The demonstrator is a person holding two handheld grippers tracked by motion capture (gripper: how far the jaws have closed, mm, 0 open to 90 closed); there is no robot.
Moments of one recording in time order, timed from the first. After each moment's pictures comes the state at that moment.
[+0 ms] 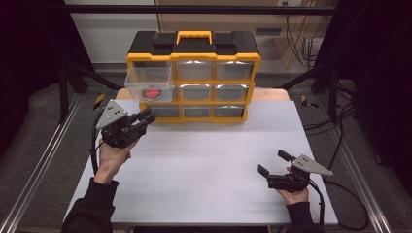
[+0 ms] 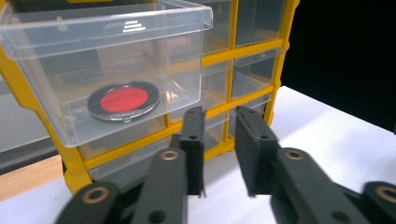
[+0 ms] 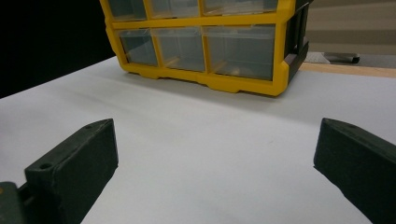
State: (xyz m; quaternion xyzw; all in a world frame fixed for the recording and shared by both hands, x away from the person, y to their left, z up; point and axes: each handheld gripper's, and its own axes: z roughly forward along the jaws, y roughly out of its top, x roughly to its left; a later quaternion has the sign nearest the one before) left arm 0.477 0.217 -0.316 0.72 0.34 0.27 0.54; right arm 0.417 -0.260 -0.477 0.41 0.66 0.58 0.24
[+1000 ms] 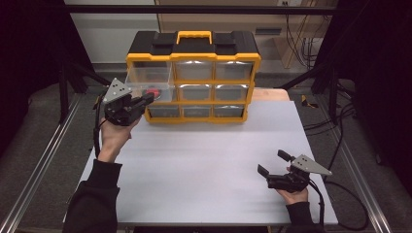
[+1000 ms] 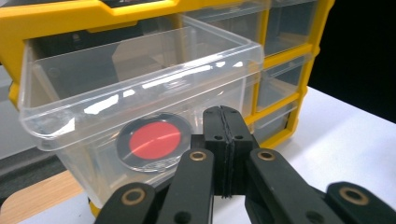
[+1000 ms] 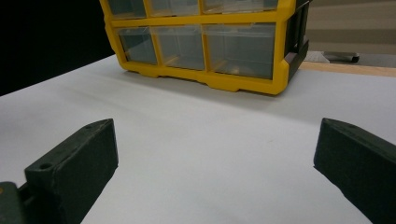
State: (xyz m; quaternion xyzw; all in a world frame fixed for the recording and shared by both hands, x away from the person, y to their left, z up) left arm 0.520 0.214 -0.294 0.73 0.35 0.29 0.51; right arm 0.418 -0.259 -0.478 0.41 0.67 0.58 0.23
